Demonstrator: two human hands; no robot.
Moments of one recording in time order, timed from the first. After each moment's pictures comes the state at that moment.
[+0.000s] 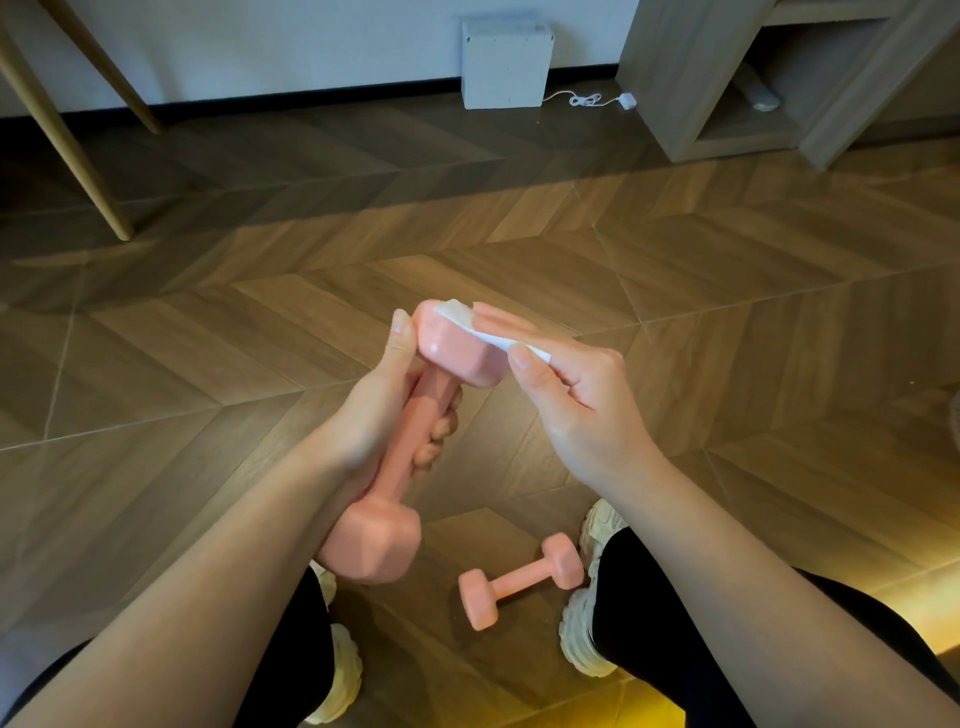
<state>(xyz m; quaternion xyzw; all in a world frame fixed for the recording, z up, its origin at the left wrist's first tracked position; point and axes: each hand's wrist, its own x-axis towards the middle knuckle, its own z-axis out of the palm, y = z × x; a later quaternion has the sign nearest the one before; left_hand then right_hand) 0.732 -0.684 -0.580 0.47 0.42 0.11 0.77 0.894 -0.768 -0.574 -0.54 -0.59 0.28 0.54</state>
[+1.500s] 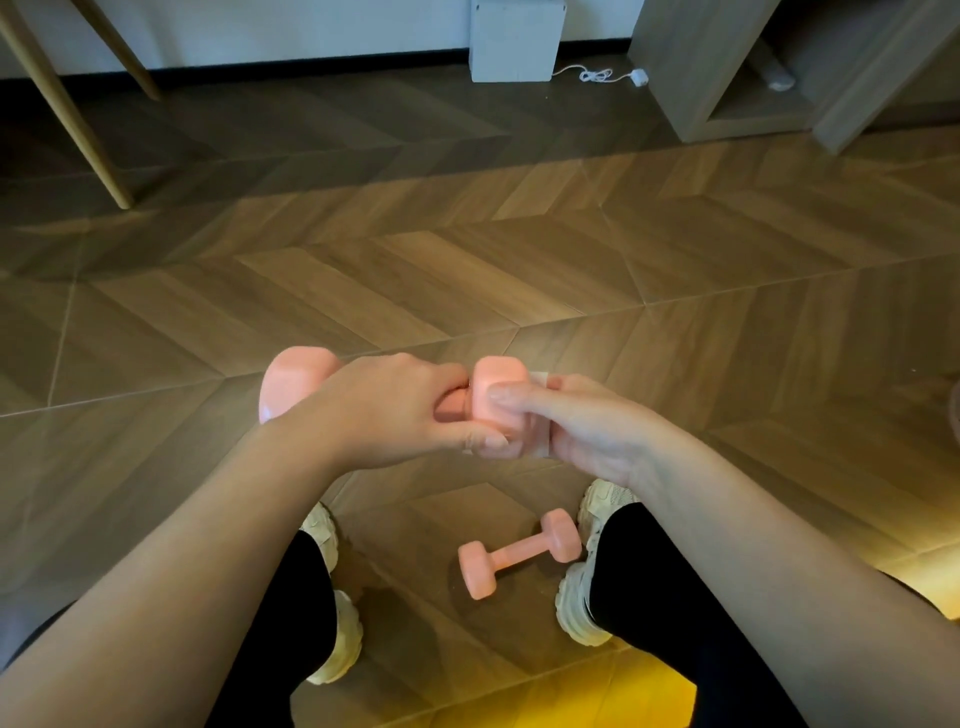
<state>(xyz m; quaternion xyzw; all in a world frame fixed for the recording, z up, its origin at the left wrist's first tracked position) 0.718 -0.674 -0.586 0.93 0.28 -0.08 0.21 0.900 -0.778 -0.588 -0.60 -0.25 0.68 0.35</state>
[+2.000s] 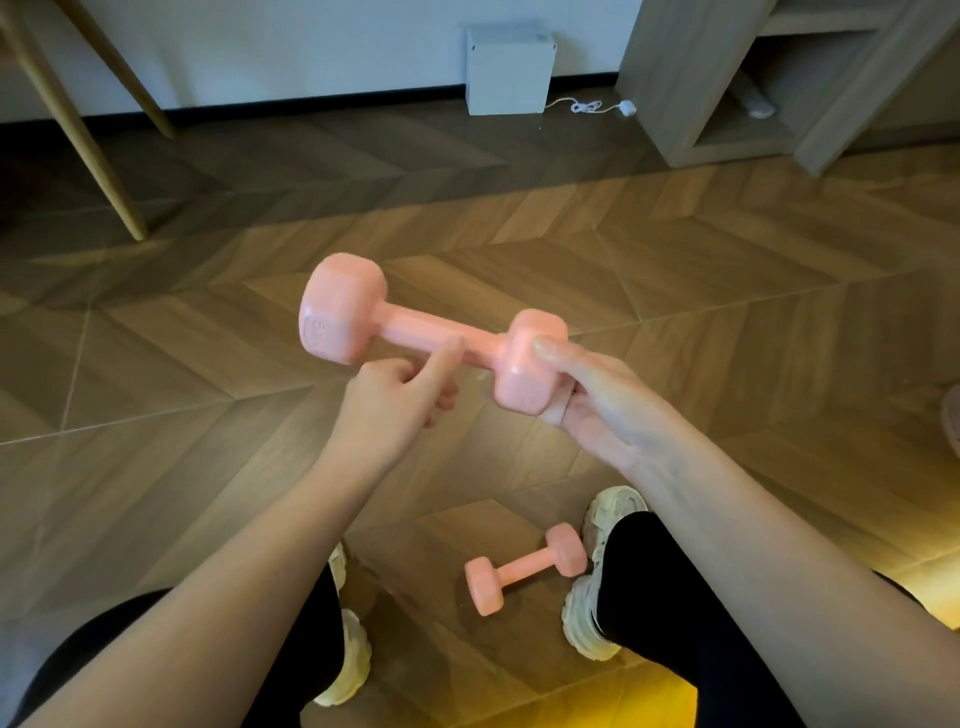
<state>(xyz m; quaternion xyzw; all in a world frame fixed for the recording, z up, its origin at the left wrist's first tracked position) 0.720 -0.698 -0.588 0.61 0.52 0.25 0.54 0.907 -0.777 -0.580 -0.51 -0.21 0.63 0.55</state>
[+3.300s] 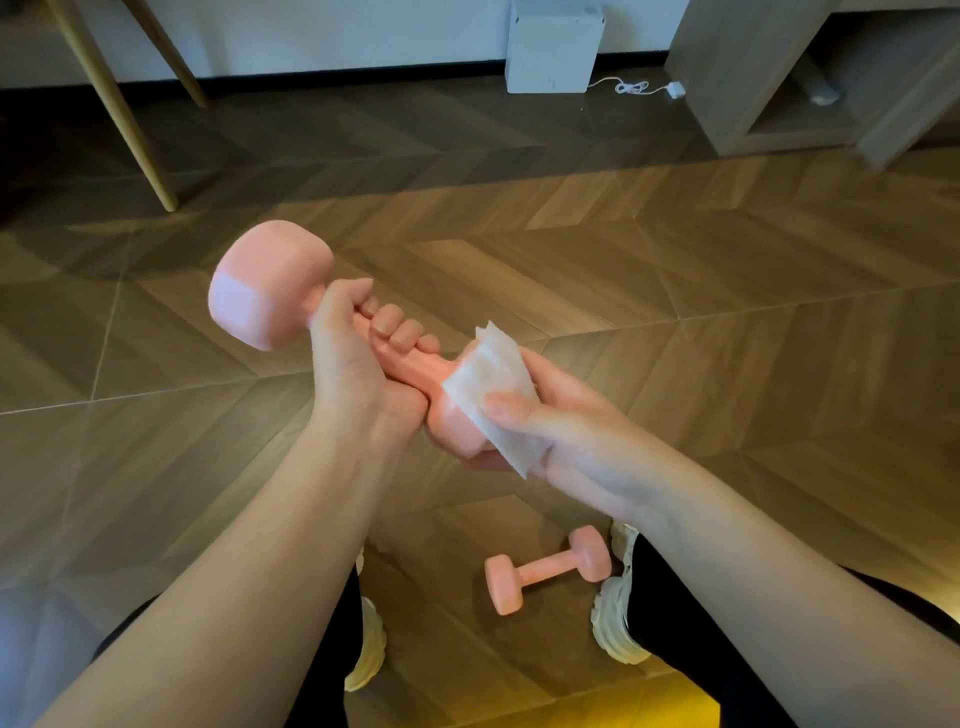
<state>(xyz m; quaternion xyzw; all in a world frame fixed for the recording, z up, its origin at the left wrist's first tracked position) 0.721 -0.666 -0.559 0.06 0.42 0.51 0.75 0.851 -0.765 -0.574 -0.46 -0.27 0.72 0.45</state>
